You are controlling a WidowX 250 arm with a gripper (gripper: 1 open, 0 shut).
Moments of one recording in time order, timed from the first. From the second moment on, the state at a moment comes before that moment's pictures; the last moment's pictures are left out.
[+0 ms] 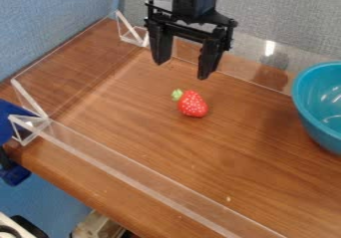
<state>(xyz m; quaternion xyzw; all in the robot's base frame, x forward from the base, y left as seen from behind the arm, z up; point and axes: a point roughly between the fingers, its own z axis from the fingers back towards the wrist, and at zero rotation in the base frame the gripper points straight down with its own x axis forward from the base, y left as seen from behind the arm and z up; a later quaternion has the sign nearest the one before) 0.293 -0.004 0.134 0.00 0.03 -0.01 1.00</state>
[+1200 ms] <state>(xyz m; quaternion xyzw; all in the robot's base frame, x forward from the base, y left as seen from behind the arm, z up) 0.323 0.004 0.033 -0.02 0.06 -0.02 1.00</state>
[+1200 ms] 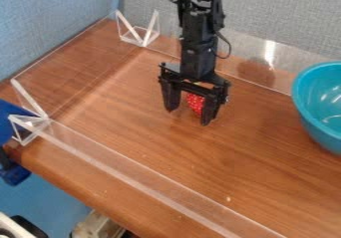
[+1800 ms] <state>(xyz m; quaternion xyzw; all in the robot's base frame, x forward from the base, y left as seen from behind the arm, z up) 0.336 0.004 0.031 -0.04 0.04 -0.03 1.00</state>
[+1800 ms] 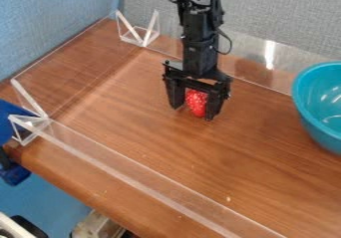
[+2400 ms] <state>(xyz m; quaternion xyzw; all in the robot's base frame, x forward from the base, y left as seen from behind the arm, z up) 0.338 0.003 0.032 -0.06 0.03 -0.03 1.00</state>
